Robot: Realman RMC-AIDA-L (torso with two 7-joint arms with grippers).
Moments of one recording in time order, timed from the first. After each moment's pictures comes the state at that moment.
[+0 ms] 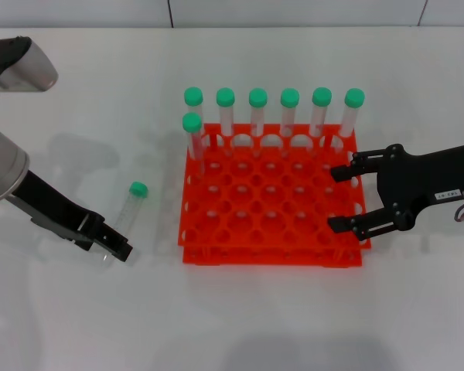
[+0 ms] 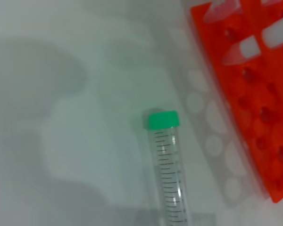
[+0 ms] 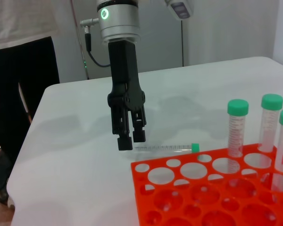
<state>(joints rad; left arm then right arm) -0.70 -2.03 1.01 0.93 2.65 1.71 -2.55 0.60 1.98 -1.09 -0.76 -1.92 -1.54 1.37</state>
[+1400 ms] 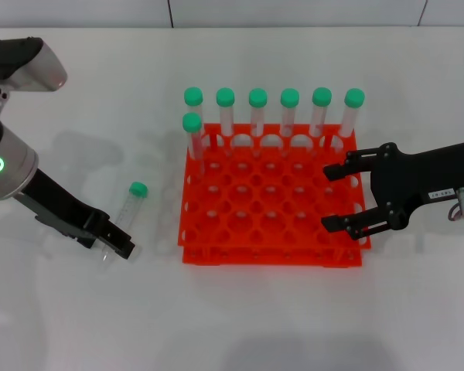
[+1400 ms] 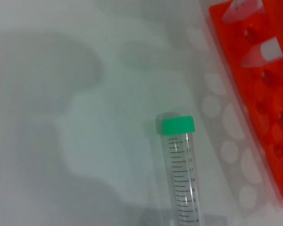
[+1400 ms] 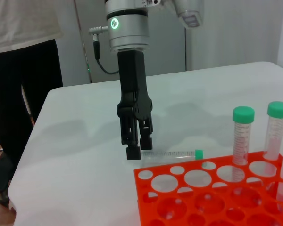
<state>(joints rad) -0.73 -2.03 1.02 0.90 2.68 1.67 -2.58 0.60 2.00 -1.09 -0.77 -1.92 -1.54 1.37</state>
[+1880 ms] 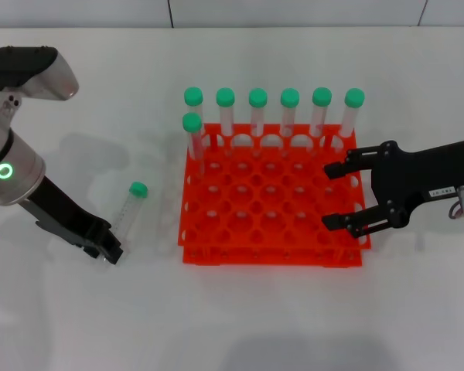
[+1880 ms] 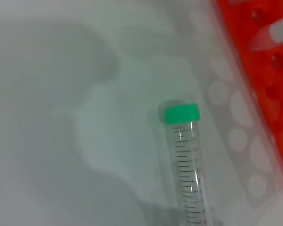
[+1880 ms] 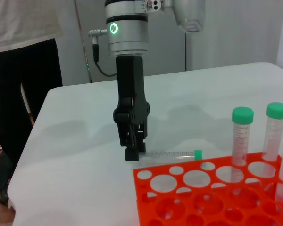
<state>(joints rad) -0.73 -2.05 1.06 0.90 2.72 1.66 -2.60 0.60 2.00 -1.09 -0.78 -1.92 -1.54 1.36</state>
